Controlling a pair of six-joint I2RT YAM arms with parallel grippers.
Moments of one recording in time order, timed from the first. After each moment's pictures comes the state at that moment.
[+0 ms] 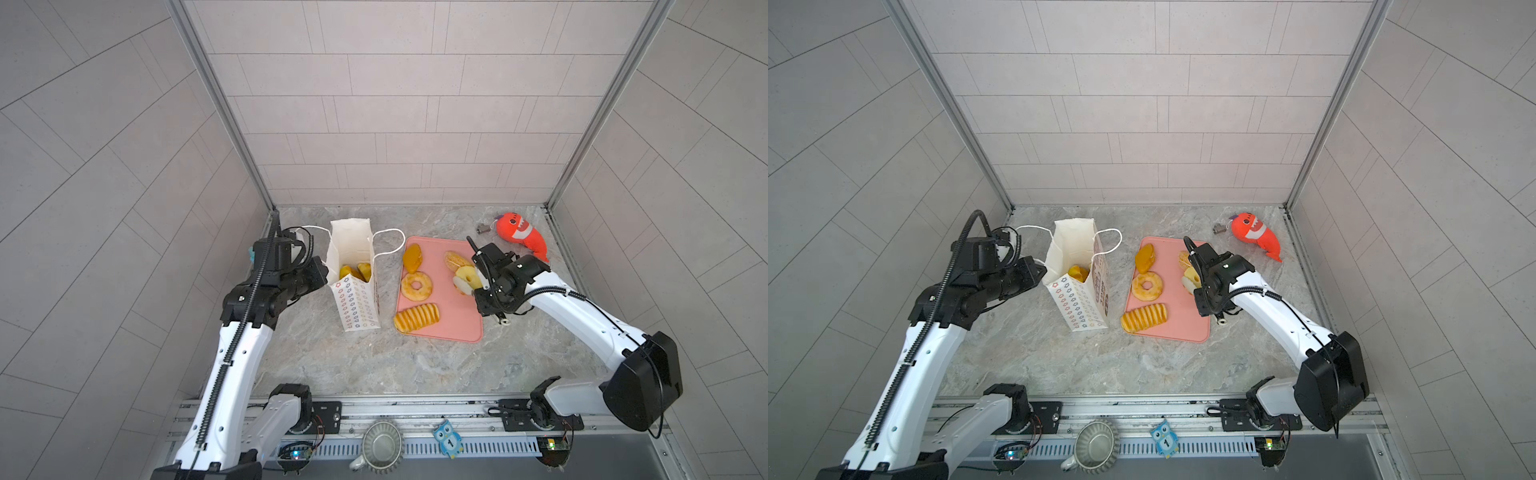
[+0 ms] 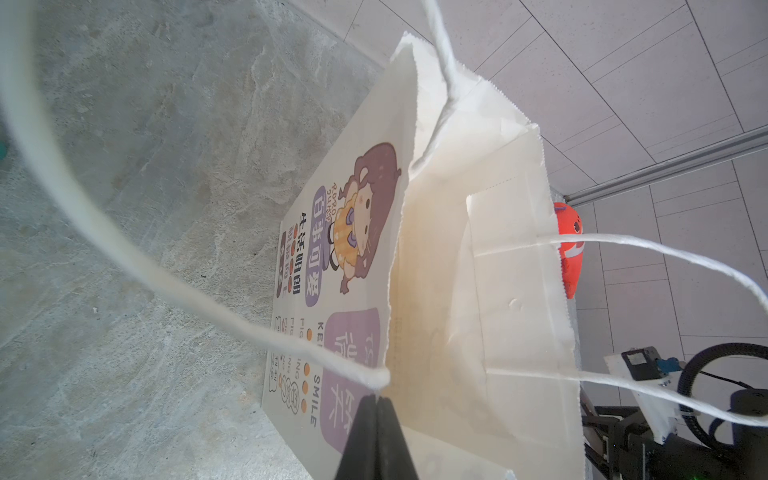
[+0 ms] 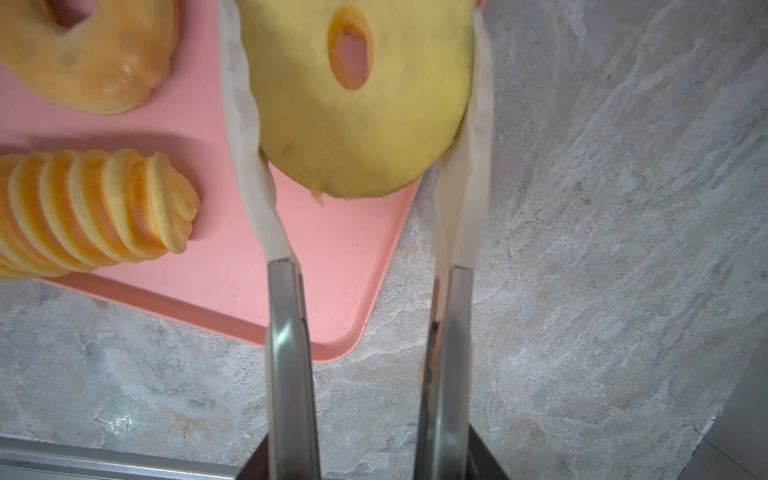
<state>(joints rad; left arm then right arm) -0.05 0.95 1.12 -0.89 0.30 -0.51 0.46 1.35 1.15 -1.15 0.11 0.30</state>
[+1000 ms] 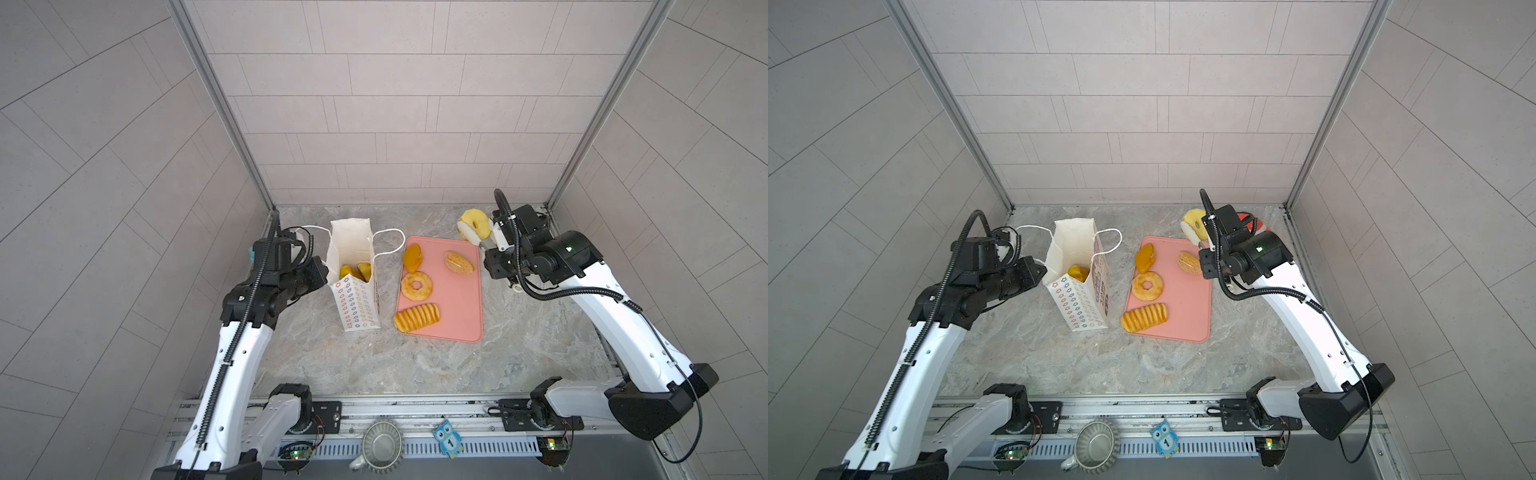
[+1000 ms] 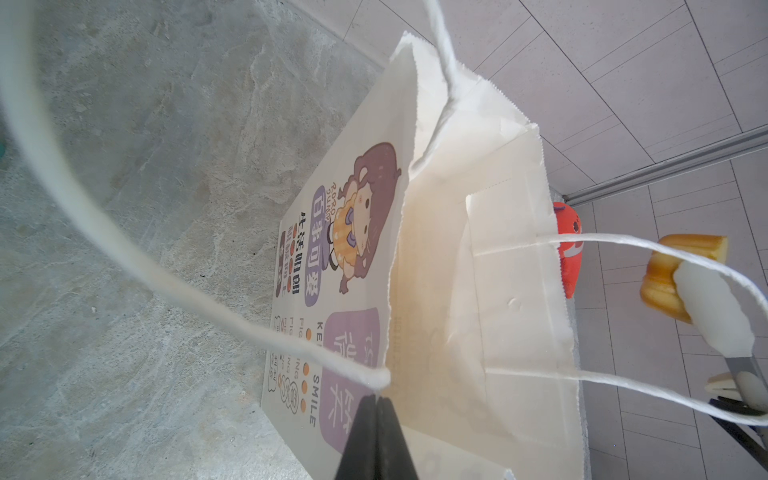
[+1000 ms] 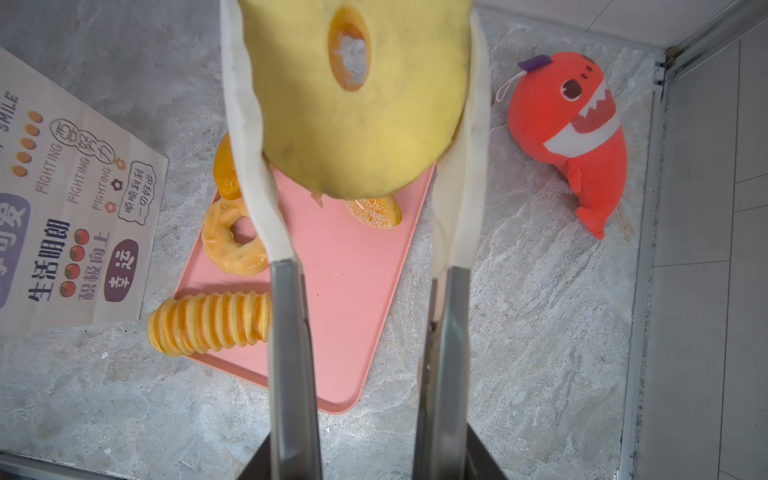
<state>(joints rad) -0.05 0.95 1.12 -0.89 0.30 -0.51 0.45 1.32 1.62 -1.27 0.20 0.23</state>
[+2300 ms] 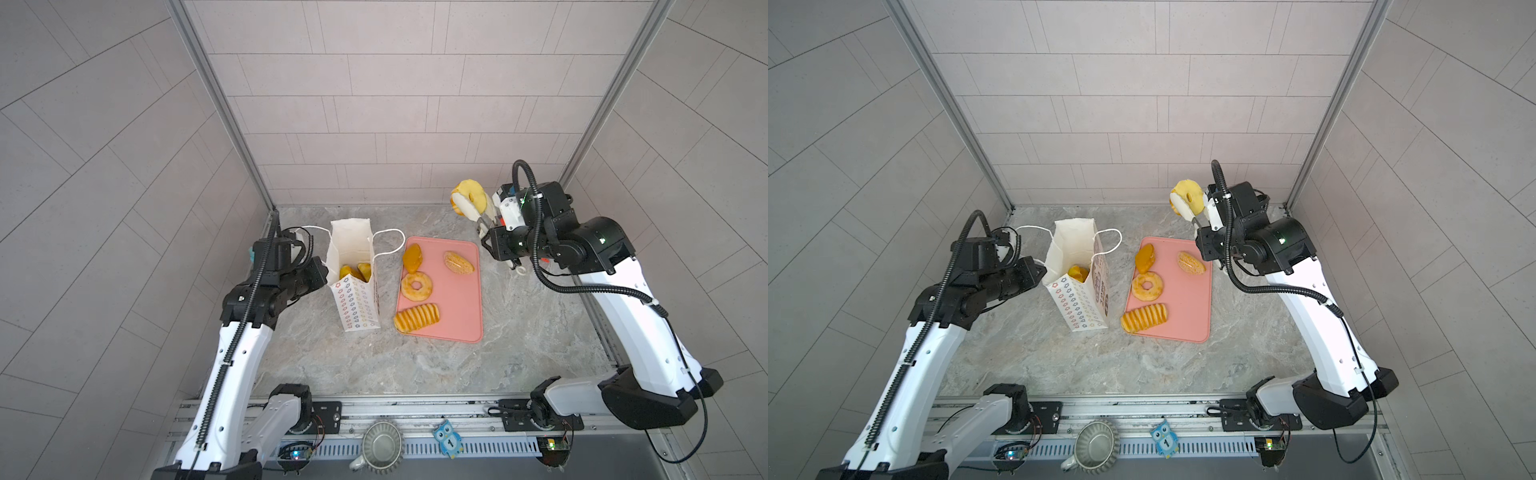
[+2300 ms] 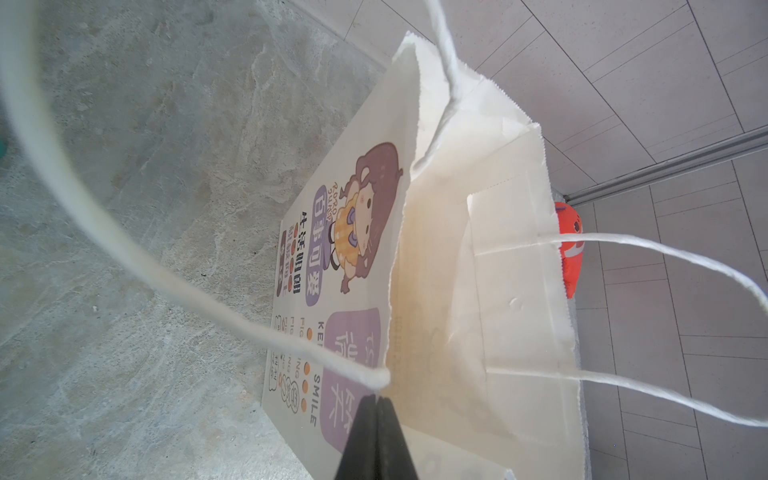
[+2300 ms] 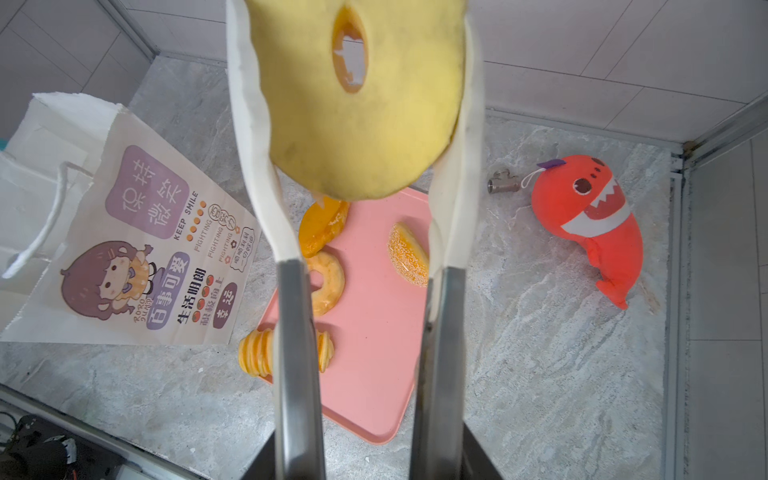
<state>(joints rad) -0.05 0.95 1.12 -0.90 0.30 -0.51 0.45 1.36 1.89 -1.32 0.06 0.21</state>
